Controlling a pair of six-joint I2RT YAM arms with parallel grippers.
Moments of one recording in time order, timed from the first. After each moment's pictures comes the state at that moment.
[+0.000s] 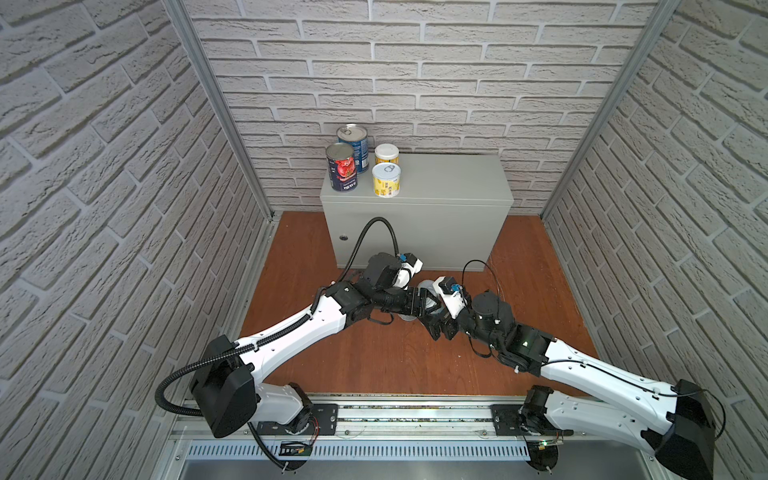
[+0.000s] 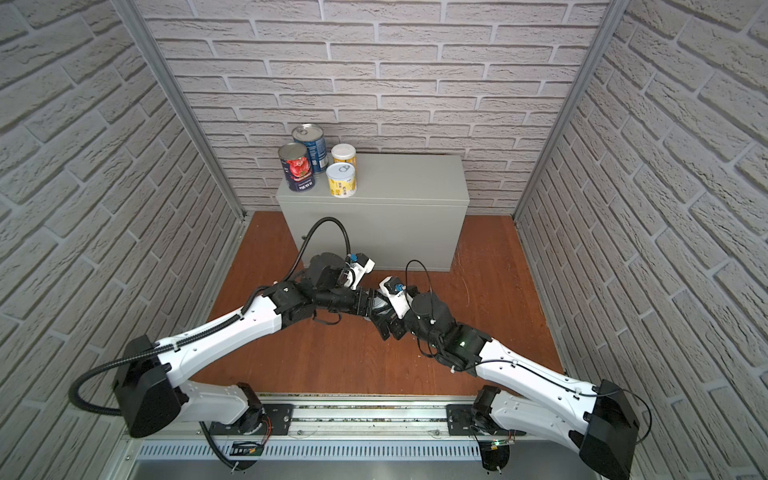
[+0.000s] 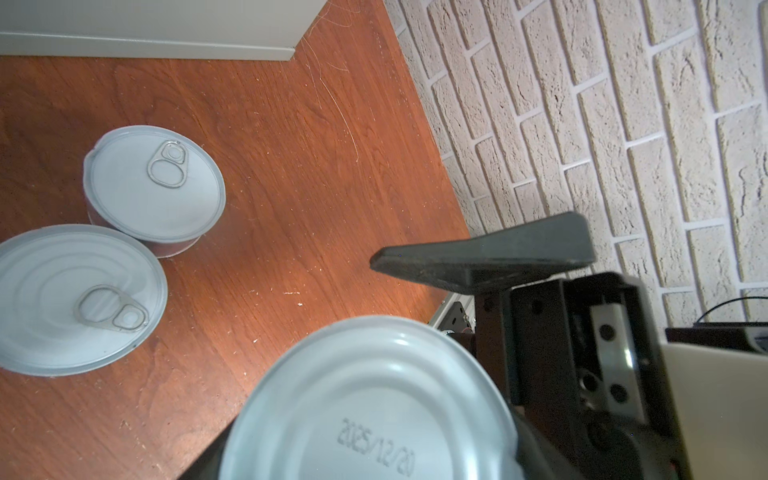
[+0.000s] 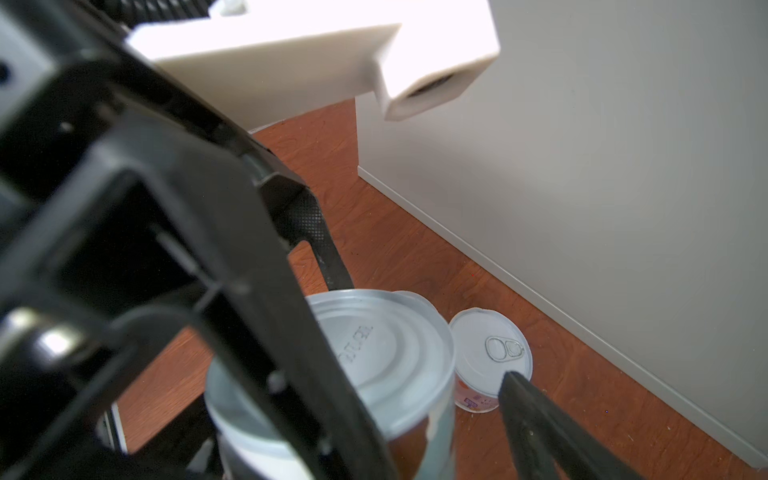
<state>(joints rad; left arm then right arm) -0.81 1.35 1.05 -0.34 0.48 -0.65 0.84 0.99 0.66 -0.08 0.09 0.07</state>
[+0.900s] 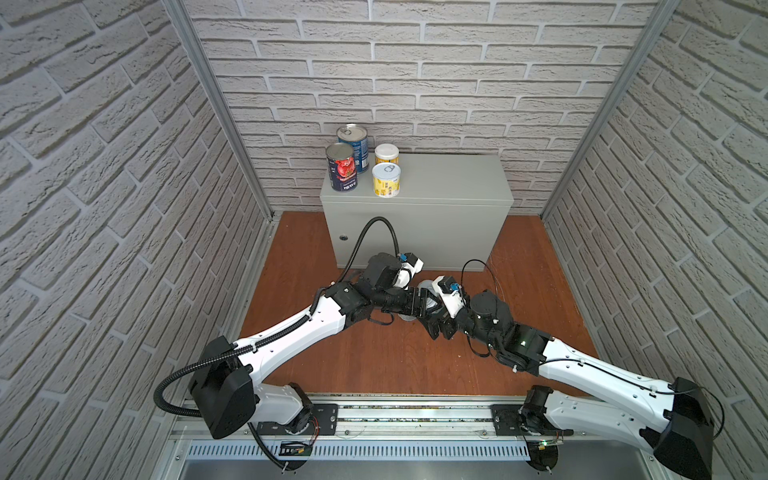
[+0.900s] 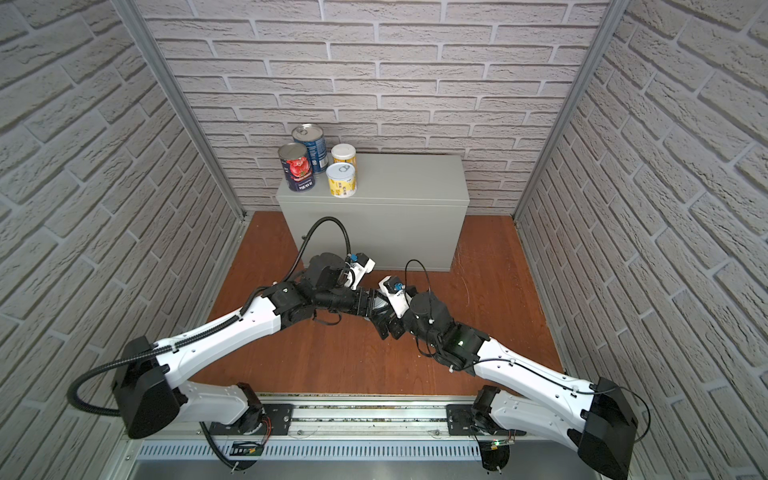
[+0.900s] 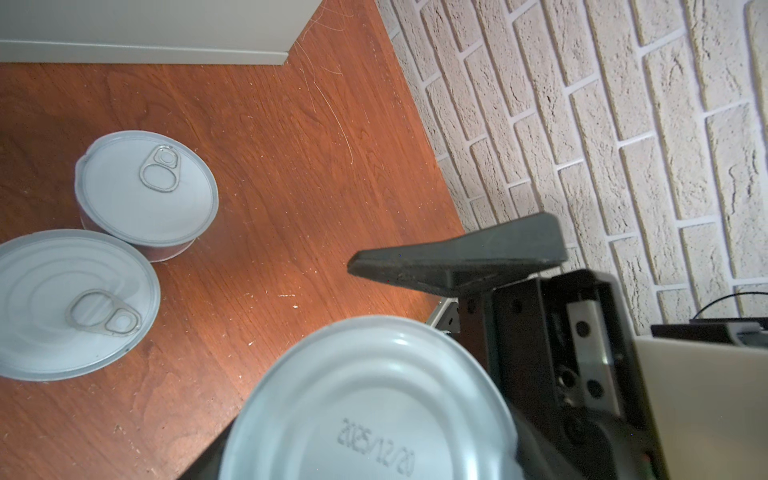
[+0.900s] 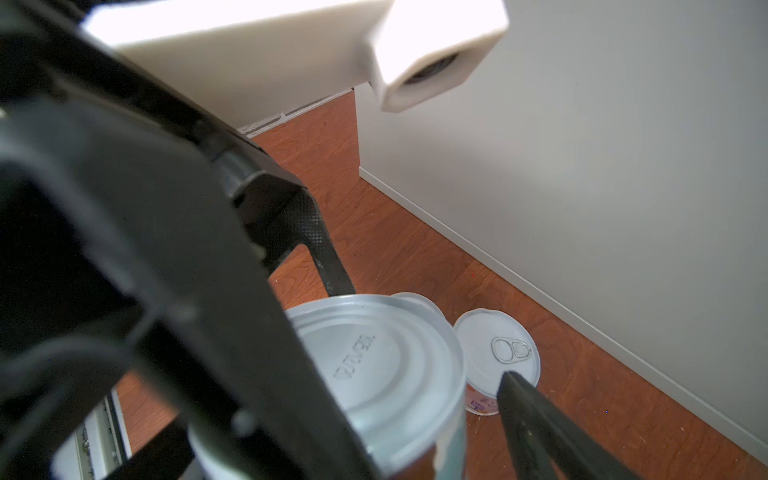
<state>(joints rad) -0.82 1.34 1.05 -0.33 0.48 -0.65 0.84 1.00 0.66 -0.06 0.09 0.09</state>
